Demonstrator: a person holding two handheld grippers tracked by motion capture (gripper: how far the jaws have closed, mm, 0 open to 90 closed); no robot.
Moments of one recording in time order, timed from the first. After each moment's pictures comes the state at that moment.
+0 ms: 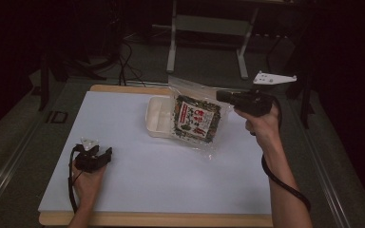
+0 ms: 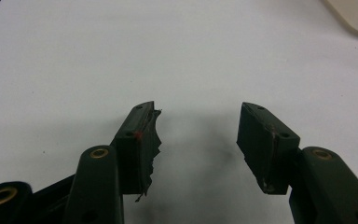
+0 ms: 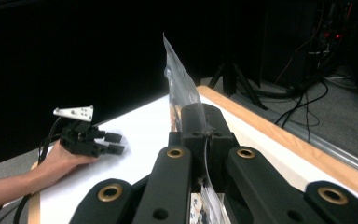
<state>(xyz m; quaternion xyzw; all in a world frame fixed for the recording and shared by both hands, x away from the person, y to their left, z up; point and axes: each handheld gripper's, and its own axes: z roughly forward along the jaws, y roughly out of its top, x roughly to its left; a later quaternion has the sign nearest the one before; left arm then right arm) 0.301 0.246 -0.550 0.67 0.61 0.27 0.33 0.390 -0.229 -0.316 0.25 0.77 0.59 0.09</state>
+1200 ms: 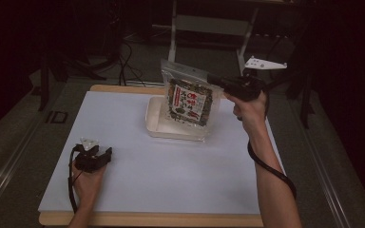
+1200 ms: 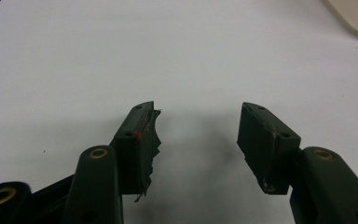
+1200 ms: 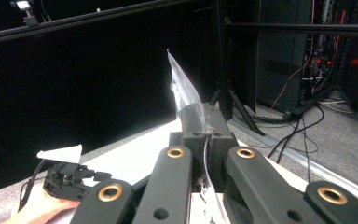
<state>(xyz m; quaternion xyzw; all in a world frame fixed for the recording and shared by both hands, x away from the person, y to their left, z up) 0.301 0.246 -0.550 0.67 0.61 0.27 0.33 0.420 -0.202 -0.304 0.25 0.73 0.62 0.10</state>
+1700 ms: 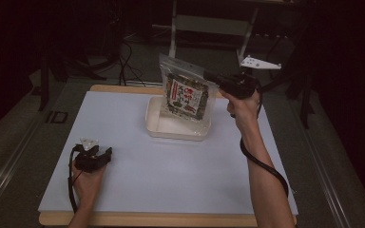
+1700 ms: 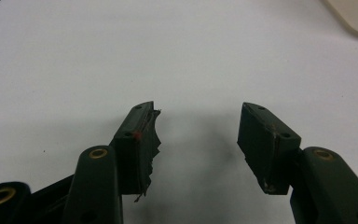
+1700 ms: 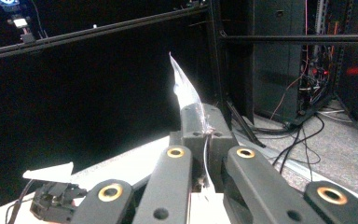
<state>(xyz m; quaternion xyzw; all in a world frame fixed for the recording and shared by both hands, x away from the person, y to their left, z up) 0.301 0.247 -0.550 0.67 0.61 0.27 0.33 0.433 -0.193 -0.313 0.26 0.71 0.65 0.11</state>
